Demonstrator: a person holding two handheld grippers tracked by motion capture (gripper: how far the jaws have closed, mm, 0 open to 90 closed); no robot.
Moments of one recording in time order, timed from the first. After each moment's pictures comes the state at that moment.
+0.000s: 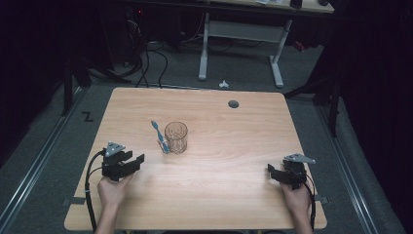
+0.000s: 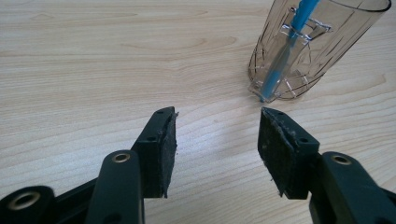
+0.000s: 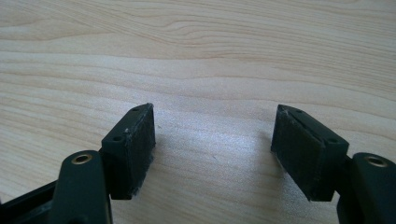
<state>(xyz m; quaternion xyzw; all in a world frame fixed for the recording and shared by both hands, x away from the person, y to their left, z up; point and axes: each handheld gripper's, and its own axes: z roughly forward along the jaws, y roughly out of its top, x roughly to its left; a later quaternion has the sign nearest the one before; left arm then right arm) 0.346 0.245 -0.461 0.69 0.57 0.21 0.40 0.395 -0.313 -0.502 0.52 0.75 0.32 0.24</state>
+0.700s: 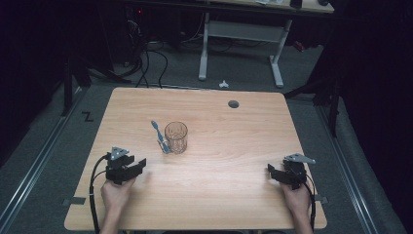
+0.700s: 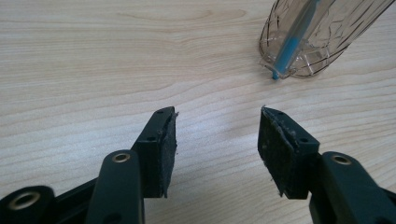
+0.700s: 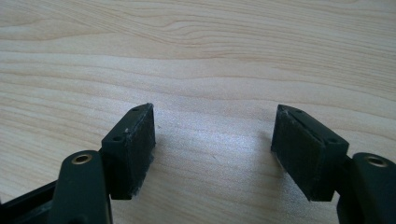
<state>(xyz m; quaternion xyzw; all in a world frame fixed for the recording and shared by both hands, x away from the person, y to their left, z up) 0.346 0.241 -0.484 0.69 0.58 0.20 0.38 0.395 -0.313 -0.502 0.52 0.75 0.32 0.24</state>
